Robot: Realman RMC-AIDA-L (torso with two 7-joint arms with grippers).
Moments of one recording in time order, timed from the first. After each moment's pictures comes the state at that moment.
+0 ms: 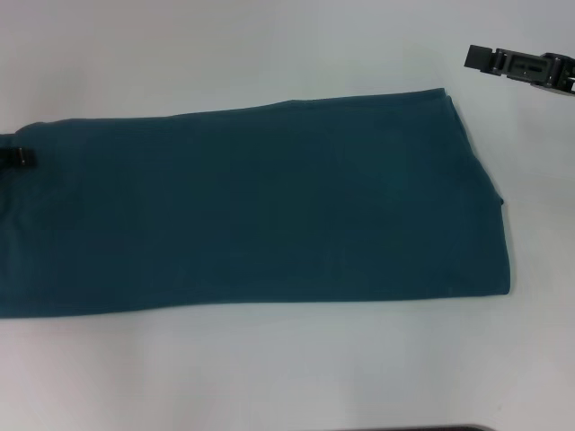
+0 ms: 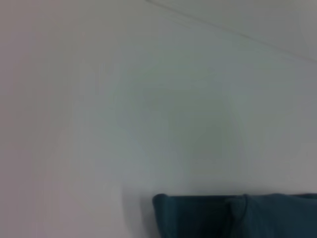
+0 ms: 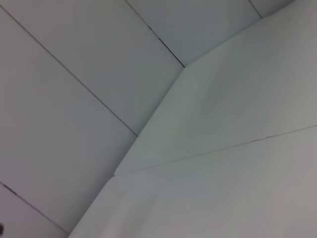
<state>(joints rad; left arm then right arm) -0.52 -1.99 -2.62 -0.78 -0.64 1.23 -2.26 0.50 1.99 2.66 0.63 -1.99 1.54 -1.23</state>
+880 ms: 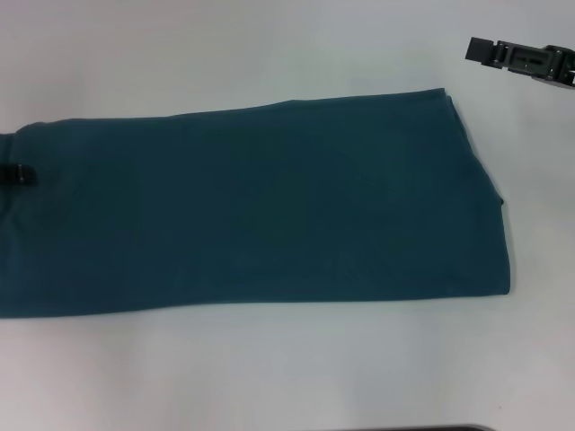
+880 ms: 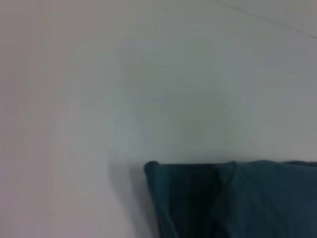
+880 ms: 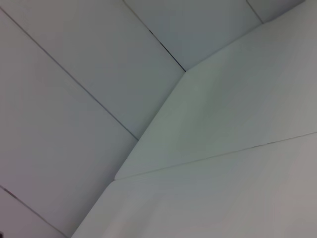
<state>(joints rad) -0.51 -1.97 -2.62 -0.78 -0.61 1.31 -2.25 0.50 1.99 2.66 0.63 -1.98 1.54 -1.23</state>
